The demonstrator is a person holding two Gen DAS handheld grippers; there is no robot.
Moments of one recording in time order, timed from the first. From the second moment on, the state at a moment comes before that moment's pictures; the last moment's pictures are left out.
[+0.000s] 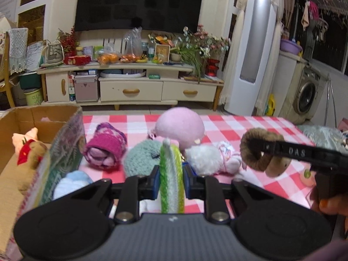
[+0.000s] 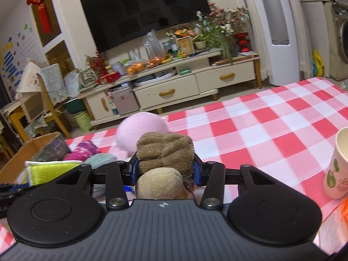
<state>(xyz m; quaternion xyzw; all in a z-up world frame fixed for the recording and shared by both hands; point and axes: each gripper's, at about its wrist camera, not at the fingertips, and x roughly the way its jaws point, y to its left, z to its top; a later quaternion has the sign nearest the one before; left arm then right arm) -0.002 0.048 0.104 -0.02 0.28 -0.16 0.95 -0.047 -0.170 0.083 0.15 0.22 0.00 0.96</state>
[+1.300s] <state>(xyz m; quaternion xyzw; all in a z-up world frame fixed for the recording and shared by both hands) 0.063 0.080 0.054 -0.09 0.35 -0.07 0.93 -0.047 -0.123 0.052 0.17 0.29 0.13 0.93</state>
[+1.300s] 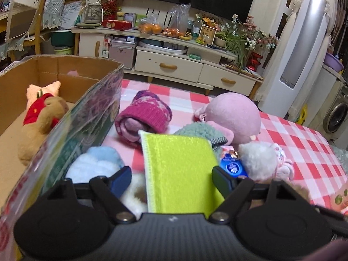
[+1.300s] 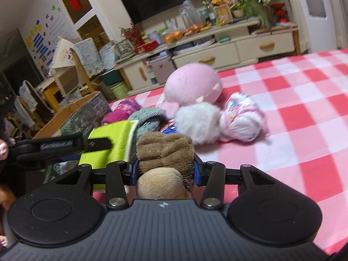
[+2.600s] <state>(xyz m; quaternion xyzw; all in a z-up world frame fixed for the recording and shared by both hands) -0.001 0.127 0.136 -0.10 0.24 -0.09 0.96 -0.048 -0.075 0.097 0.17 0.27 0.17 0.93</state>
